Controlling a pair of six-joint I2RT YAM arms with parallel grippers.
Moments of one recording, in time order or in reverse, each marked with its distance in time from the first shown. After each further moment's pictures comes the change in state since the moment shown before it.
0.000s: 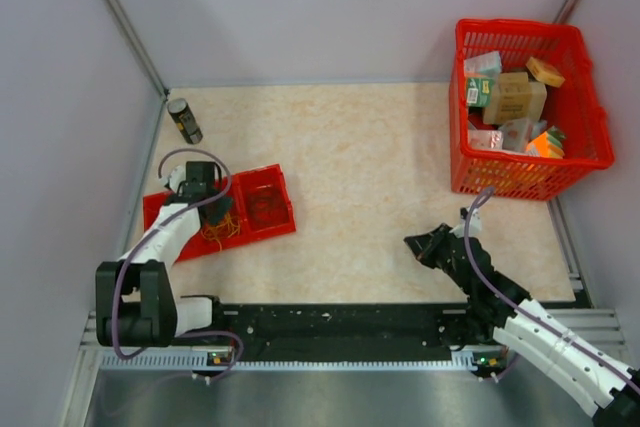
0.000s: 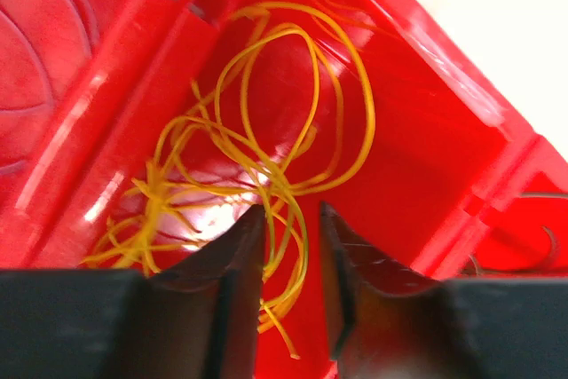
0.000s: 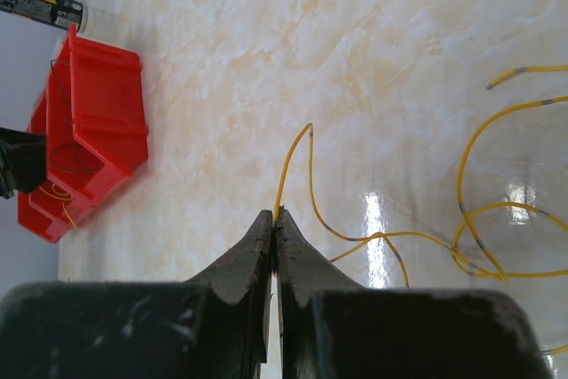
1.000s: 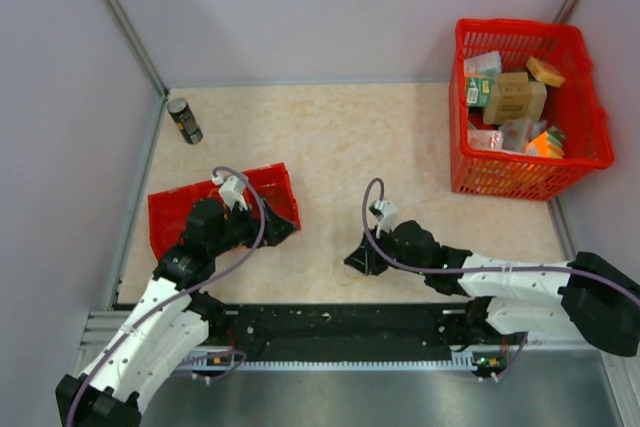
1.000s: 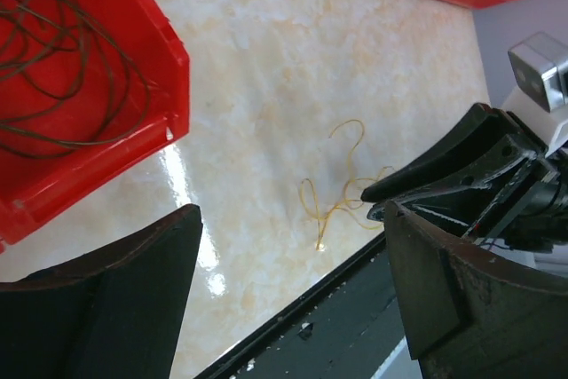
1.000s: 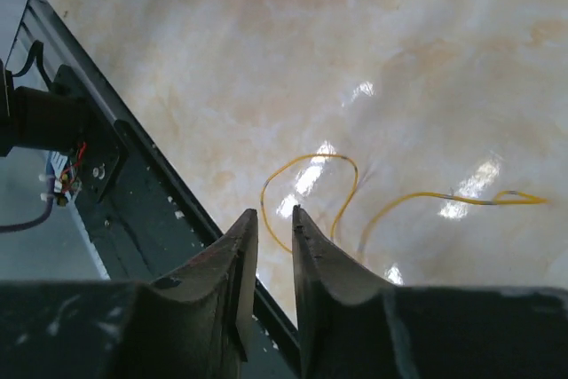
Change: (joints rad) left arm -0.364 -0.666 -0.209 0.072 0.579 0.315; right arm 0.330 0.754 0.270 0.395 -0.277 -0.320
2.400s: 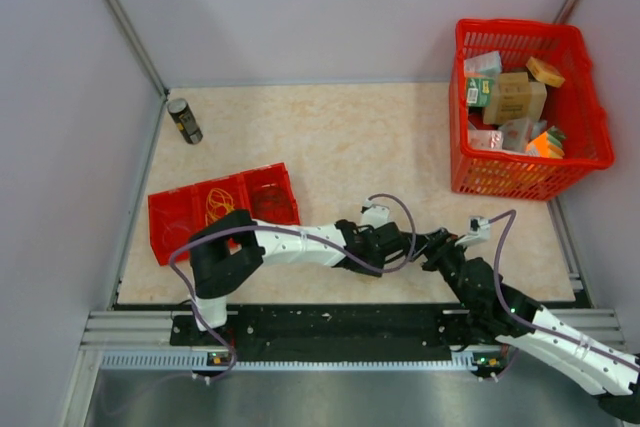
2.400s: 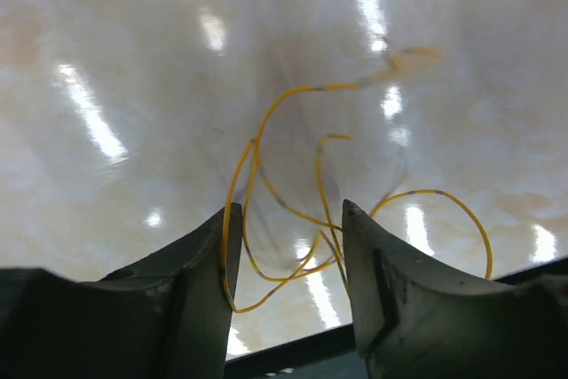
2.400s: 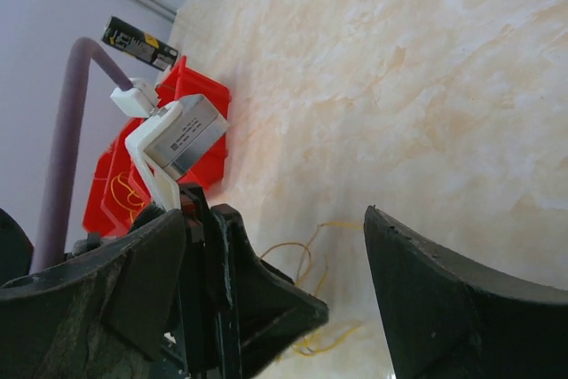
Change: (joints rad) left arm -0.856 1.262 0.725 -0.158 -0.609 -0.295; right arm -0.001 -1.101 -0.298 -0.470 0.639 0.279
